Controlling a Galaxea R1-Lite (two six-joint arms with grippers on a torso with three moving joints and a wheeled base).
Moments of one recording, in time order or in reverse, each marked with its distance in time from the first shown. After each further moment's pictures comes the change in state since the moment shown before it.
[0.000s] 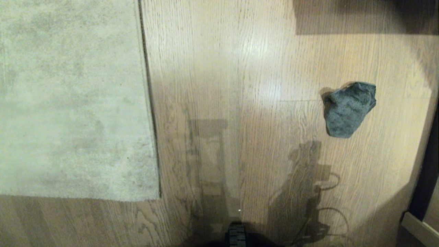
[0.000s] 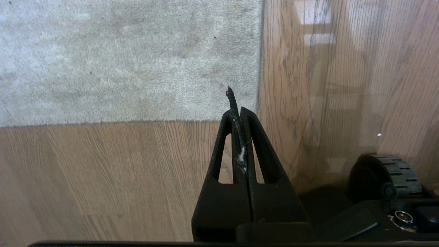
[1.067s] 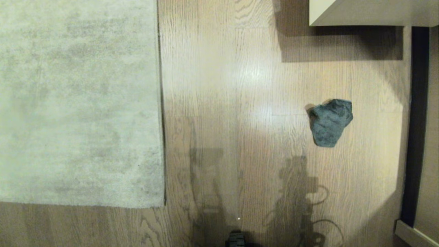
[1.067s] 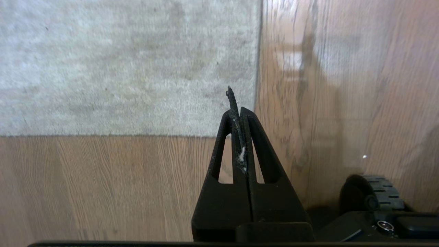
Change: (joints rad) left arm 0.000 0.000 0.002 -0.005 0.014 -0.033; right arm 0.000 0.000 0.000 0.000 0.000 0.000
